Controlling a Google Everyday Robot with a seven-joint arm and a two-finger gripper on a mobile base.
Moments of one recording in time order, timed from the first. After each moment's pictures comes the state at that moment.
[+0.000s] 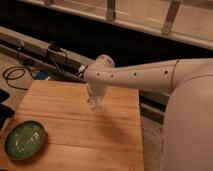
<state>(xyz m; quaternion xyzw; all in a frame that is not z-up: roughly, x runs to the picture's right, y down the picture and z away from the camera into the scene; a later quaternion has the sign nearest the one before) -0.055 0.049 0.764 -0.22 0.09 0.60 0.76</state>
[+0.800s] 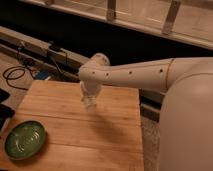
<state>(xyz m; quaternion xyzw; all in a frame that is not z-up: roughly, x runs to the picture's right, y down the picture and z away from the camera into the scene) -0.104 0.040 0.758 -0.24 0.05 0.56 0.79</state>
